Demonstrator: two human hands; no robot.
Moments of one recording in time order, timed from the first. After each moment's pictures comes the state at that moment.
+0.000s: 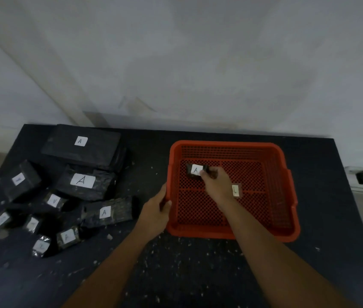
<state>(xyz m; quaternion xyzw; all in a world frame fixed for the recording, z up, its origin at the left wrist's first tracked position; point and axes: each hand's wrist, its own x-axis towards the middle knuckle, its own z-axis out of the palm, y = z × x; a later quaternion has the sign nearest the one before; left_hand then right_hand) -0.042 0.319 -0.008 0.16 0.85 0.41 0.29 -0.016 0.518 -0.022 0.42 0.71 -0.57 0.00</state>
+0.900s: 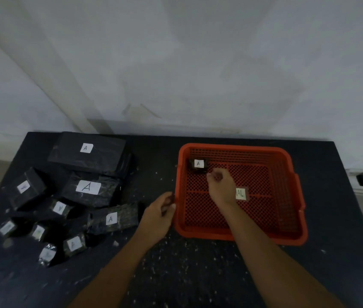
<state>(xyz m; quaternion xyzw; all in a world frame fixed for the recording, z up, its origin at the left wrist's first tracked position) -0.048 0.309 -0.002 0.12 0.82 0.46 0.31 -0.020 0.506 -0.014 0.44 0.72 -0.54 -0.04</state>
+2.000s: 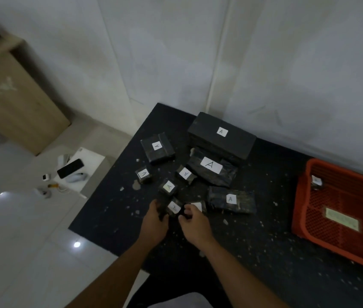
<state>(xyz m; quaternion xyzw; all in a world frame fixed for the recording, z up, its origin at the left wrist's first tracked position) -0.061 -0.037 -0.029 -0.14 0.86 0.43 0.23 -0.041 0.095 -0.016 0.22 0.81 -0.49 0.21</state>
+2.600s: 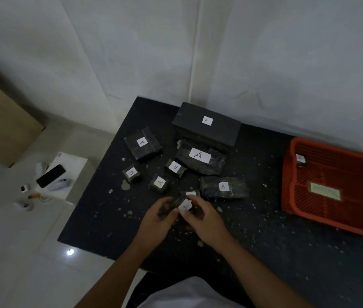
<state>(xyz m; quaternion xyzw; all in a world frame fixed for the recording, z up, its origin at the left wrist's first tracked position) -0.054 -0.038 0.011 -0.03 0.80 0.53 0.27 -0.015 0.122 0.006 0.21 0.78 -0.58 0.15</state>
